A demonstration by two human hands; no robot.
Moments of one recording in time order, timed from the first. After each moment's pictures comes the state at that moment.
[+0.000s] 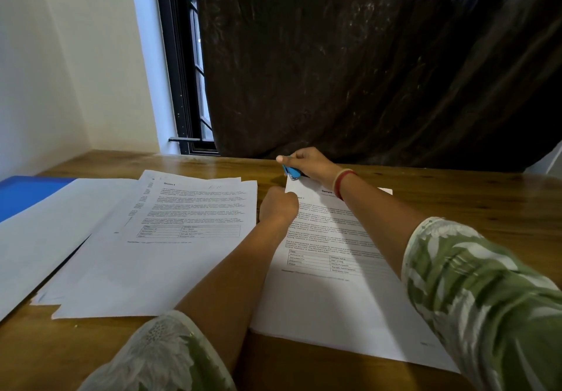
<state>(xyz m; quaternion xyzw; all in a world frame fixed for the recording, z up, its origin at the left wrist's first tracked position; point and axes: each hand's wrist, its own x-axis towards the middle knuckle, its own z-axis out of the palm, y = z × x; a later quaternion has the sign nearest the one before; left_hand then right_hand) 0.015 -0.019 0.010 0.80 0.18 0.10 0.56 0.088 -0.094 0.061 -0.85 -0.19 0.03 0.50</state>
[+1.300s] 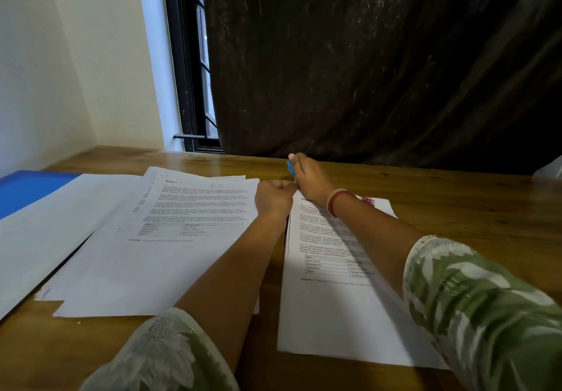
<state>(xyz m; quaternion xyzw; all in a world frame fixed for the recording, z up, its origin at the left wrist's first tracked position) 0.015 -0.006 0.016 0.78 0.17 0.17 0.57 0.094 -0.081 0.023 -0.88 -0.23 -0.12 0.39</state>
